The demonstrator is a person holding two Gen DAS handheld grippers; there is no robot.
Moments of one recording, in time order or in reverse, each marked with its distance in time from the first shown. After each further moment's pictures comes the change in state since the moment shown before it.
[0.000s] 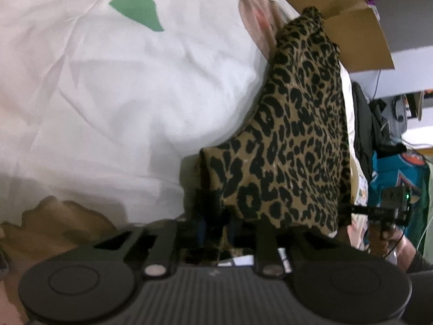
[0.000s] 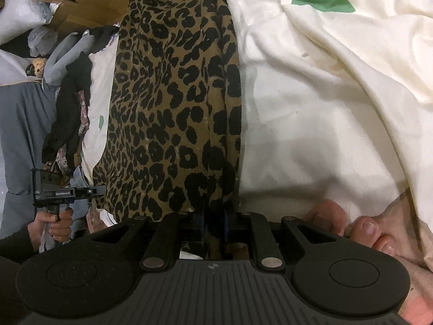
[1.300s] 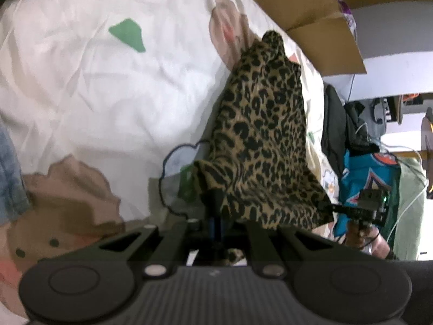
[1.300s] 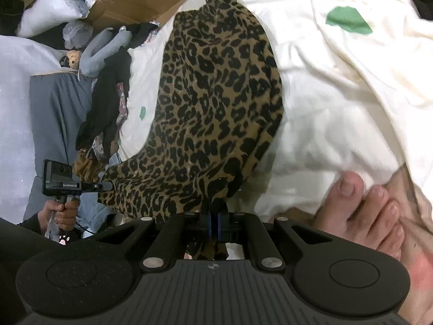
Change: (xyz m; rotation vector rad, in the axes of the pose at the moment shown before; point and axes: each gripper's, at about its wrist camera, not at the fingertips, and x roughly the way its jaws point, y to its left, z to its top) left arm -0.074 -0.046 -0.005 -0.031 -0.008 -0.049; right arm -0.044 0.026 0.009 -0.053 0.003 0.116
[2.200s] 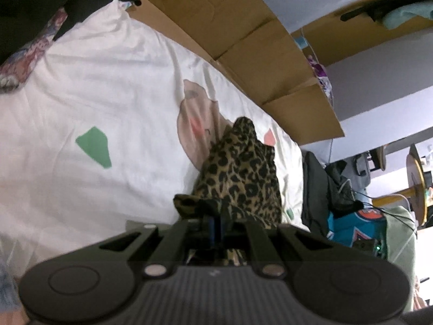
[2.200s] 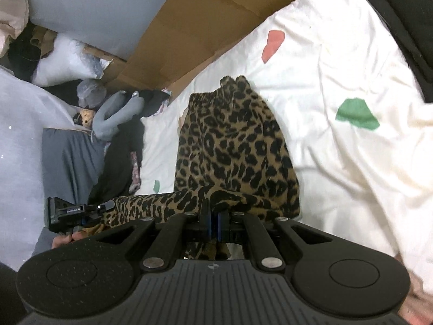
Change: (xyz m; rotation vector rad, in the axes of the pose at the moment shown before) left arm -0.009 -0.032 0.065 0.041 -0.291 -0.035; right arm -0.023 0.010 0.044 0.008 -0.294 0.017
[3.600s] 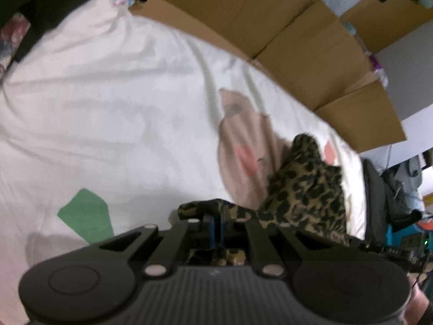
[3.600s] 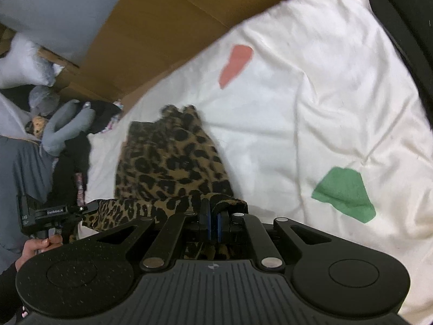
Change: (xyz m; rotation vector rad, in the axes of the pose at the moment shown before) left arm 0.106 0.021 0.048 0.089 0.001 0.197; right arm 0.071 -0.041 0.046 -0.018 -0.021 -0.180
